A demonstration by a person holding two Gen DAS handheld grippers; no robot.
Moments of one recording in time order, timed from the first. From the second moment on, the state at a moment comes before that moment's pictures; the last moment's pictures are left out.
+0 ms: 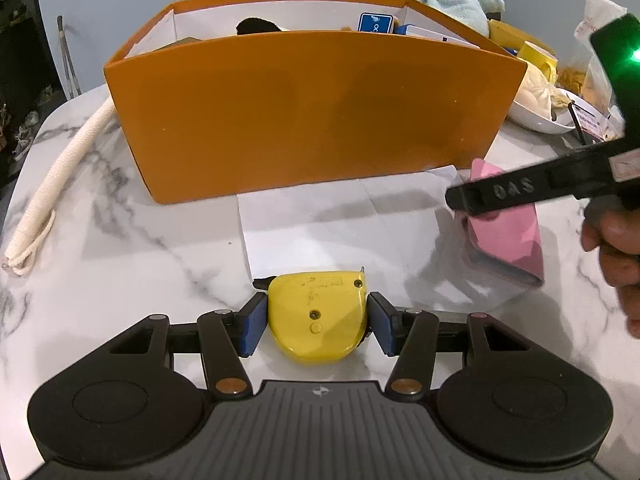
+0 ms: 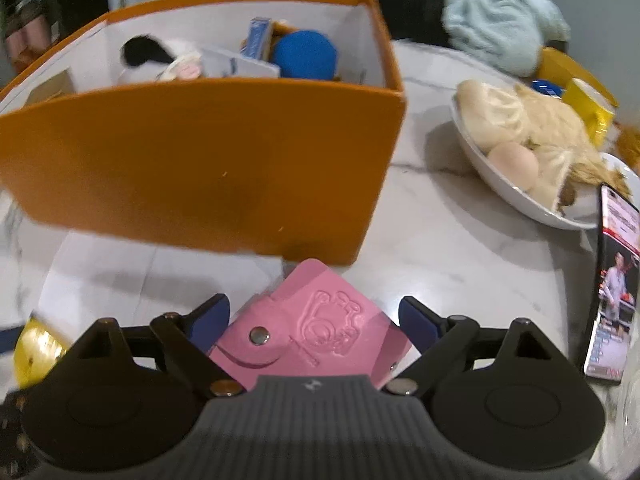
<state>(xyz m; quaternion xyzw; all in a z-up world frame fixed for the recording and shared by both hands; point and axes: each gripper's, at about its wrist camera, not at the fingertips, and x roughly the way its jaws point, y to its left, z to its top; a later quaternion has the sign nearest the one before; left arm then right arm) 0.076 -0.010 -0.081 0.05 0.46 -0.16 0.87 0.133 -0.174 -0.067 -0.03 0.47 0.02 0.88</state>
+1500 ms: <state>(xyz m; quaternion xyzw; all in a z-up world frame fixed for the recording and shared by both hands) 0.053 -0.006 -0.073 0.08 0.46 -0.17 0.86 0.090 -0.196 -0.049 -0.14 0.53 0.17 0.82</state>
